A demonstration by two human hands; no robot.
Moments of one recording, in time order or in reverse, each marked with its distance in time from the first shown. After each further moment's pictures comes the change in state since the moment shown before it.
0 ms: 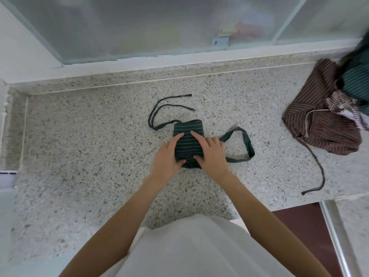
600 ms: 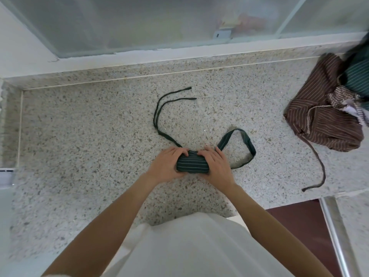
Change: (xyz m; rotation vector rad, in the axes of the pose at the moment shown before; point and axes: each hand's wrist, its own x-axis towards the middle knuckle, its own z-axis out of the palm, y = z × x) left_hand -0.004 -0.029 0.005 0.157 -0.333 0.235; right_hand -0.039 0.035 0.032 -0.008 -0.054 -0.141
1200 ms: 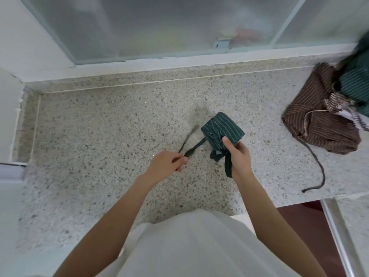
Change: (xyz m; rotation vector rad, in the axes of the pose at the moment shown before) left_hand -0.022 0.037 -0.034 -0.254 -0.041 -0.328; right_hand 0.012 -0.019 -0.077 1.356 0.365 0.924
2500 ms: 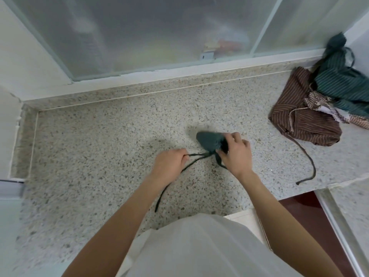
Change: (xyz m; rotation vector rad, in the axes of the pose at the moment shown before) left_hand -0.014 0.037 -0.002 0.510 0.240 0.252; right_hand -0.007 -0.003 -0.021 -1.348 0.077 -0.775
